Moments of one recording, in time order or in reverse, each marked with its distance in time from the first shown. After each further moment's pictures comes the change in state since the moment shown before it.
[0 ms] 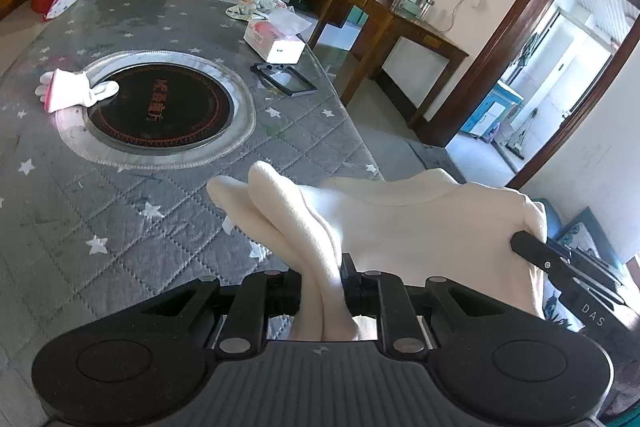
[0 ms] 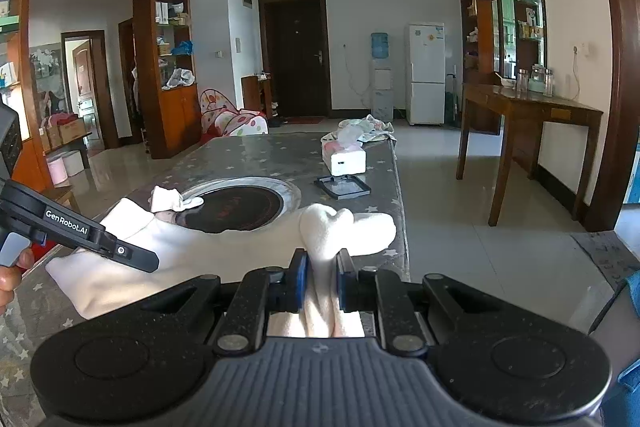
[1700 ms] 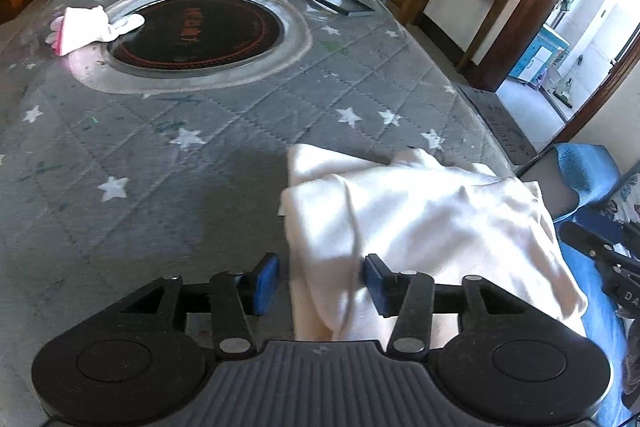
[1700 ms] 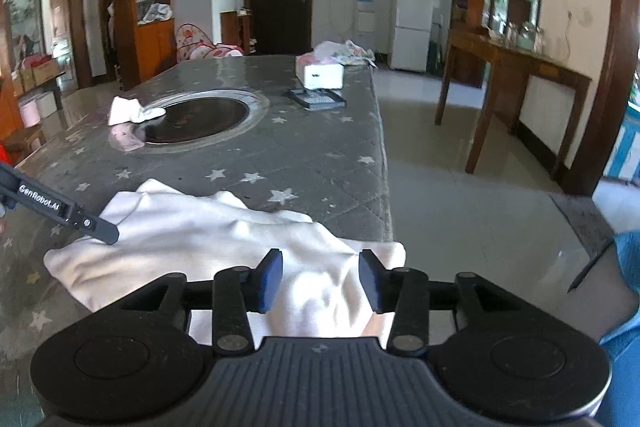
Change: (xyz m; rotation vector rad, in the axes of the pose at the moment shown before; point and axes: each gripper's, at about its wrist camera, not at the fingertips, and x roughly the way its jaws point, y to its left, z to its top) left arm 0.067 0.045 -0.040 0.046 0.146 0.154; right arm 0.054 -0.004 -0.067 -0.048 0.182 -0.073
